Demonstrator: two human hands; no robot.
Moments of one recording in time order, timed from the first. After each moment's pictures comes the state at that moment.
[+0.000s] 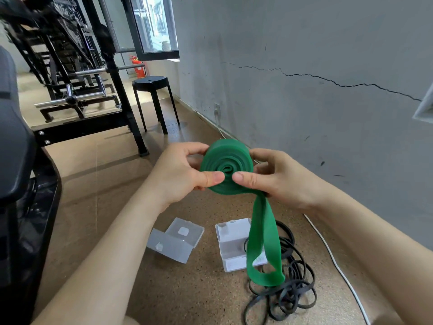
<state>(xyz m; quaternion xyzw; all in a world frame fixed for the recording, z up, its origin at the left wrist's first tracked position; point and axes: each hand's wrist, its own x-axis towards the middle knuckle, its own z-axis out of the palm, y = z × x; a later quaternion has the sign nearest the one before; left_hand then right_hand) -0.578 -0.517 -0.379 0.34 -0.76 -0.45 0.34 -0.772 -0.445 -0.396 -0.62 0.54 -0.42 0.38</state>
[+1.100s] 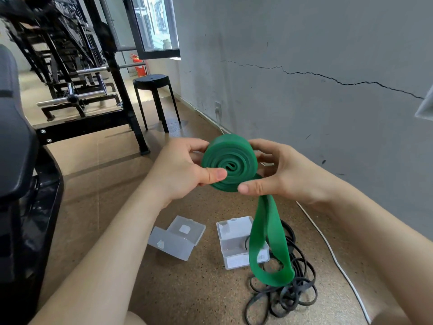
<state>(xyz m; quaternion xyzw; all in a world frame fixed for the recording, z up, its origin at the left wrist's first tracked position) -0.577 -0.515 -0.374 0.36 -0.76 -0.42 0.34 -0.772 -0.442 -0.386 -0.65 0.53 -0.42 0.34</state>
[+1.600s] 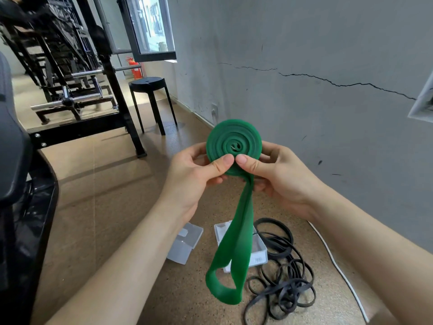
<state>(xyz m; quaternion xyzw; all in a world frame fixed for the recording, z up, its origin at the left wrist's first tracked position) -0.606 -0.501 -0.394 0.31 -0.58 -0.59 0.46 -0.763 -0.451 -0.398 -0.47 0.45 -0.58 0.49</state>
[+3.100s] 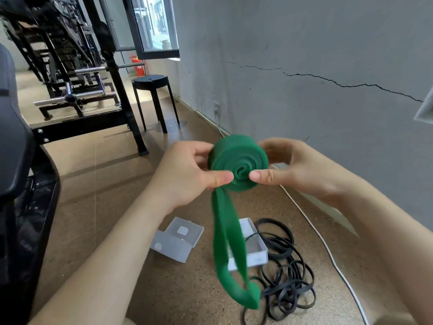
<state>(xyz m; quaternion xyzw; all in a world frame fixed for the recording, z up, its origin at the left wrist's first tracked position) -0.583 -0.507 -0.376 0.36 -0.77 -0.40 0.34 -0.784 -0.436 -0.371 -0.63 0.57 -0.40 0.33</state>
